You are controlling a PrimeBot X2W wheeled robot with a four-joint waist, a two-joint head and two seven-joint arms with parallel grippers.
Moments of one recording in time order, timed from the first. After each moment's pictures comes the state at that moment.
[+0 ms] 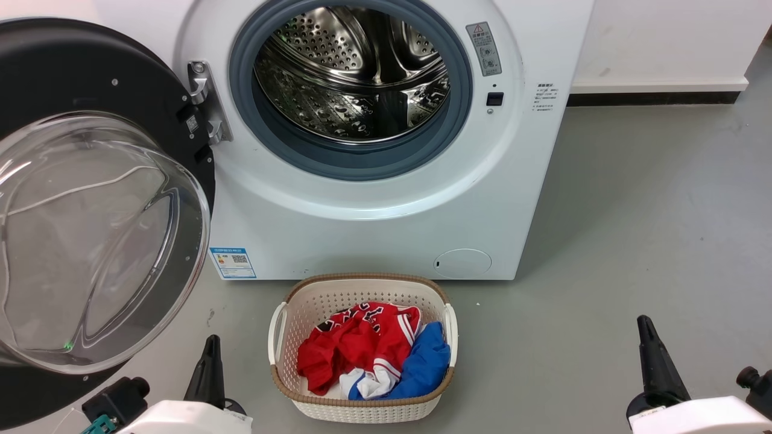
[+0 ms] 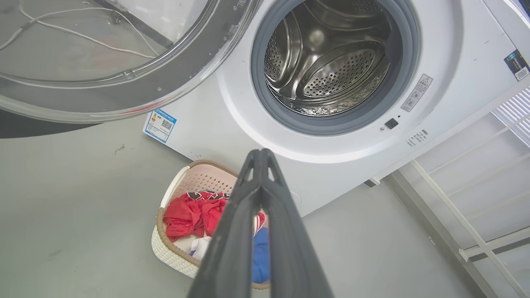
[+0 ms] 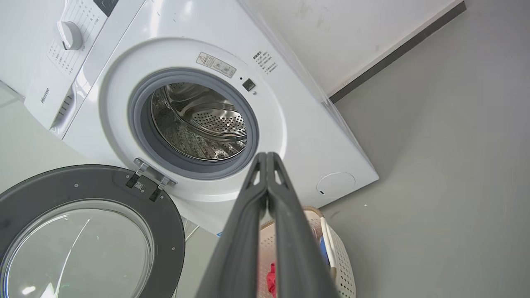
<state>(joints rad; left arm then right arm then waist) 0.03 0.05 0.05 0.20 -0.67 -0.06 -0.11 0.08 -0.07 -0.02 0.11 0.78 0.13 -0.14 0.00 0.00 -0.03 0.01</state>
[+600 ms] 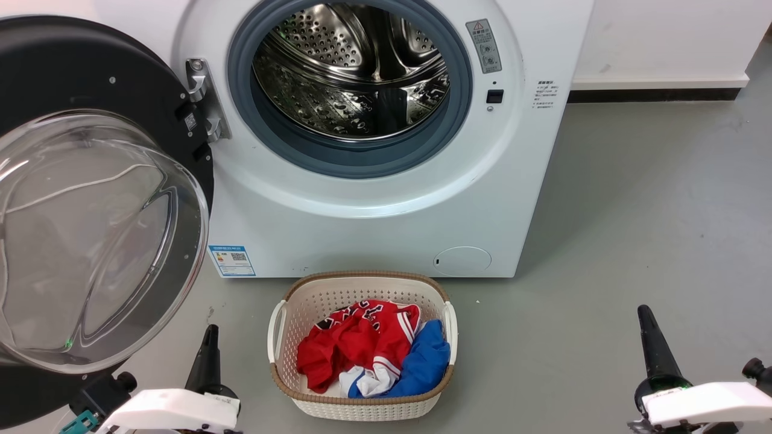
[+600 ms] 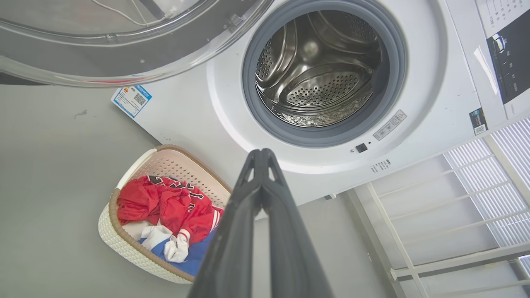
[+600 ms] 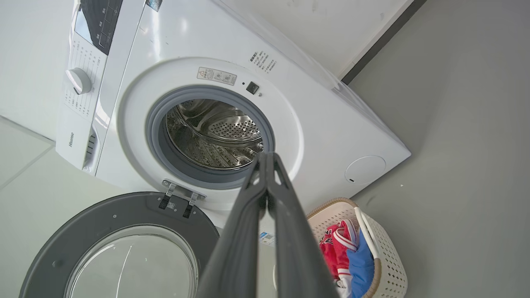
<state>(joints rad) -0.01 0.05 0.07 0.21 -0.92 -0.08 -0.05 0.03 -0.08 -0.02 0.14 1.02 0.13 -0.08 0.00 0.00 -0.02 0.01</state>
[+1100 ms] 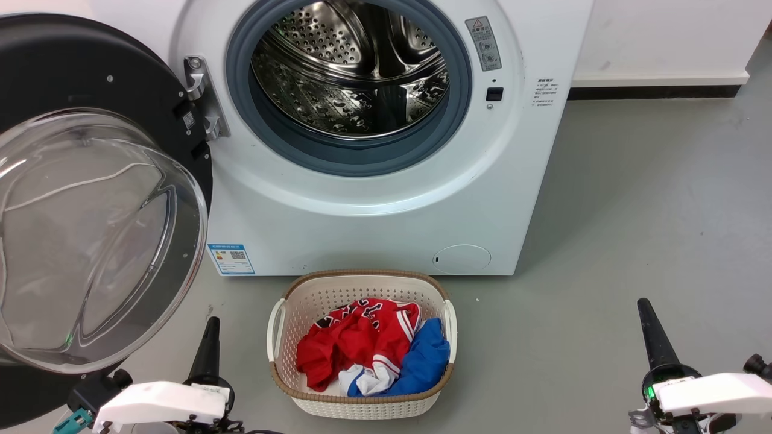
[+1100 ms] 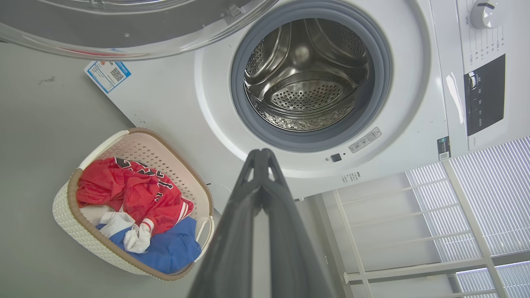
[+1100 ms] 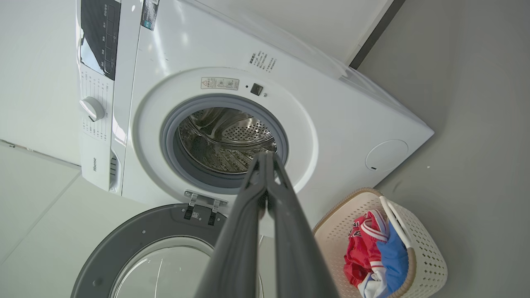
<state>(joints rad) -0.03 0.05 0.08 0.22 -1.10 -0.09 -0.01 0.00 -0.08 -0.03 0.17 1.18 0.13 -0.04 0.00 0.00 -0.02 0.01</state>
